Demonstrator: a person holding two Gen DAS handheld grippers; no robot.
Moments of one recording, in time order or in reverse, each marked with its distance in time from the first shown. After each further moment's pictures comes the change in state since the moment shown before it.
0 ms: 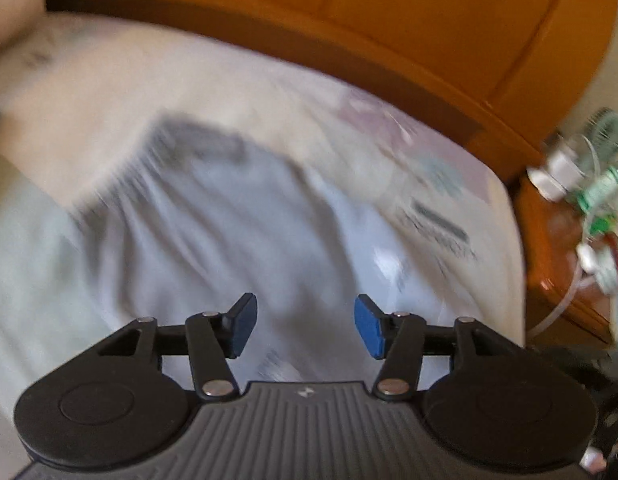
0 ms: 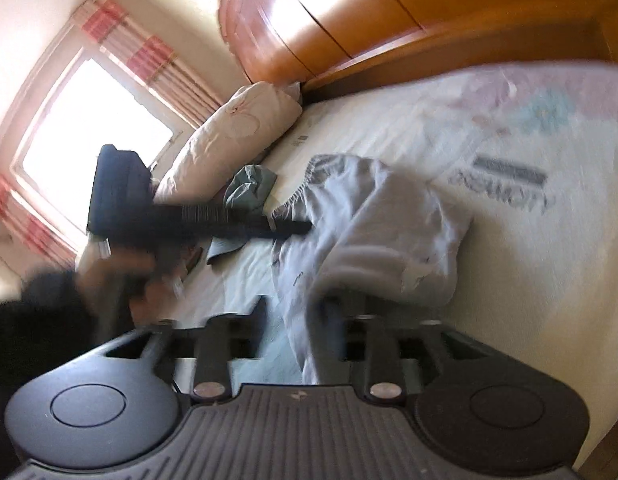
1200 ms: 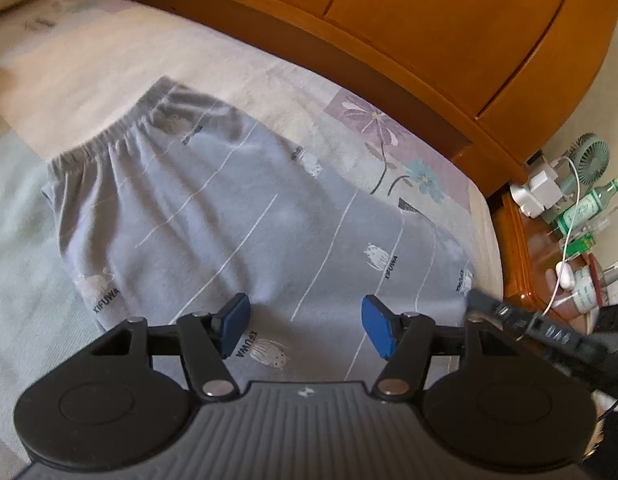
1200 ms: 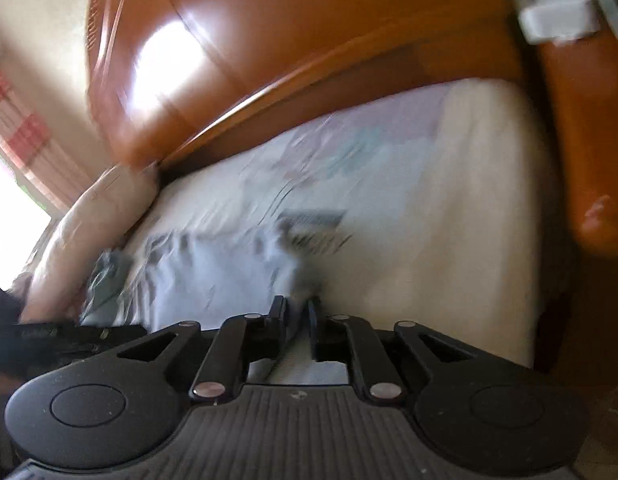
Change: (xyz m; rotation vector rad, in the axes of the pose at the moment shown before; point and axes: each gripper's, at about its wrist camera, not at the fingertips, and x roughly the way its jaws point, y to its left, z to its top) left arm -0.002 0.003 -0.012 -0.041 -0.071 -0.065; right arm -0.016 -0.033 -0.013 0.090 -0.289 -0.434
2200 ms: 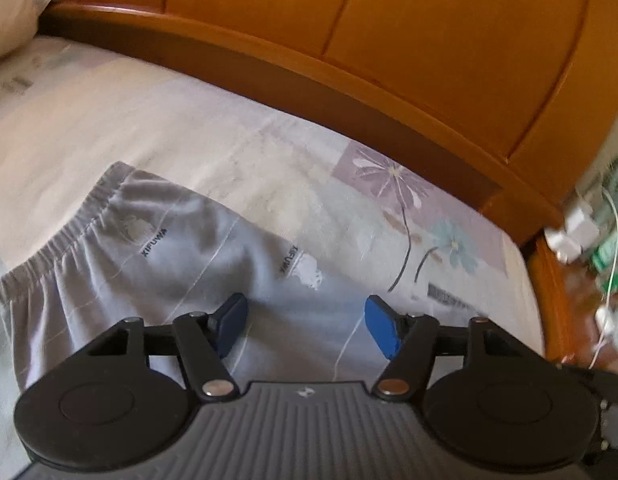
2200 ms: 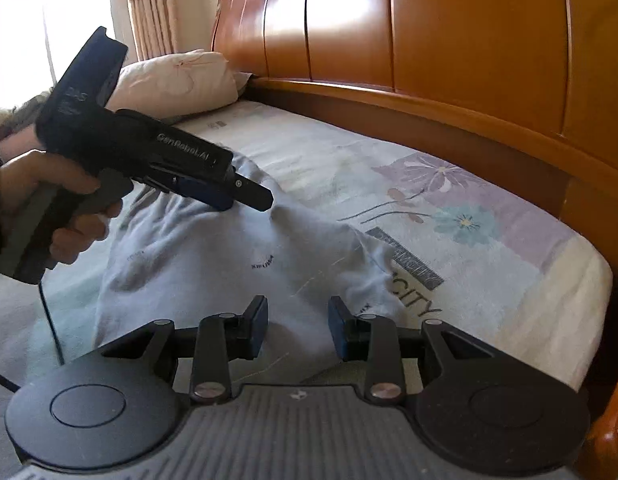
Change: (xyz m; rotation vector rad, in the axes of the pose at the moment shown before) left arm 0.056 -0.001 0.040 0.037 -0.120 0.069; right arm 0.038 0.059 0.004 -0.624 0.091 0.053
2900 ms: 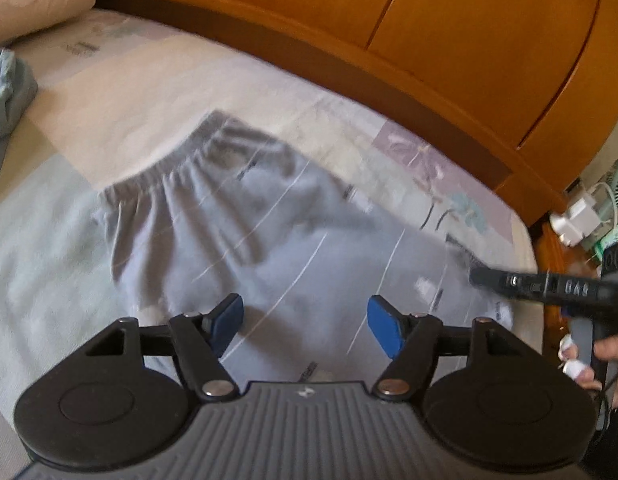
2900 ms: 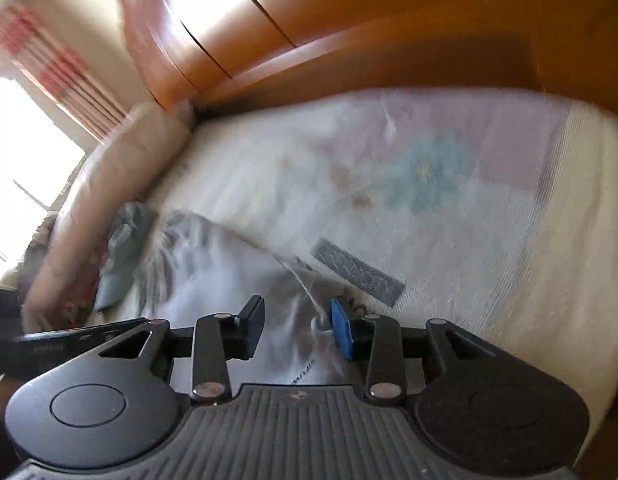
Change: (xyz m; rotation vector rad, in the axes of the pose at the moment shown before) left arm -0.050 0.029 -0.048 -0.092 0.044 0.053; right arm 0.046 -0.087 0.022 0.537 0.107 0.179
